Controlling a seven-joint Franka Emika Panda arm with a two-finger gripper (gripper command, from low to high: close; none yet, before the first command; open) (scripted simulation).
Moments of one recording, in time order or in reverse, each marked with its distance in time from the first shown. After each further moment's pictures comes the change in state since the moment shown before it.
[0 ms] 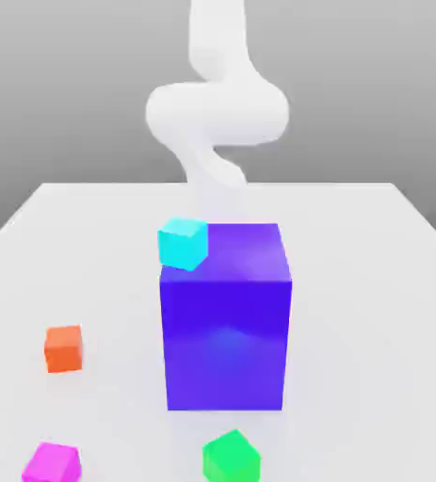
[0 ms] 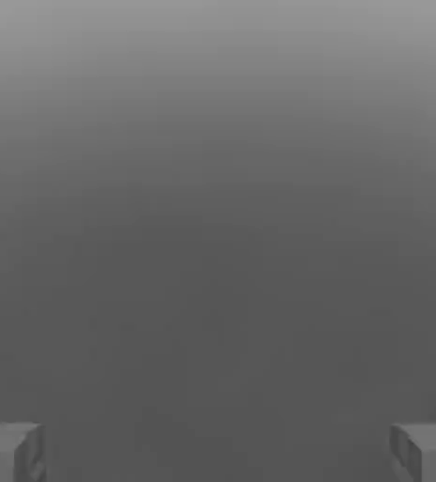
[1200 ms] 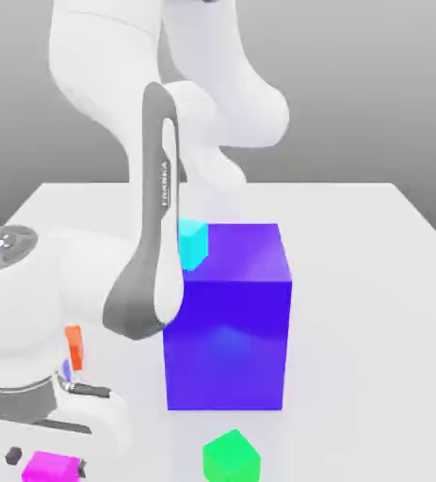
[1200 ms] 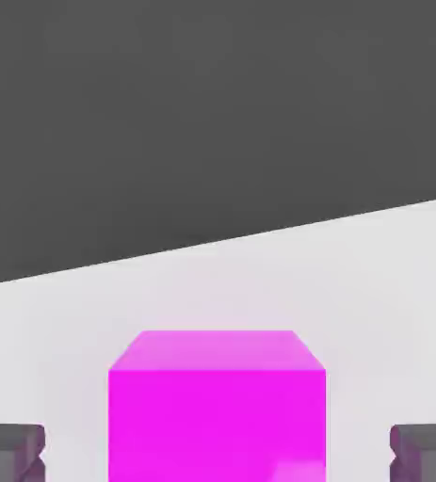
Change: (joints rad) arm -0.288 1.229 -0.053 0.062 0.097 0.429 -0.254
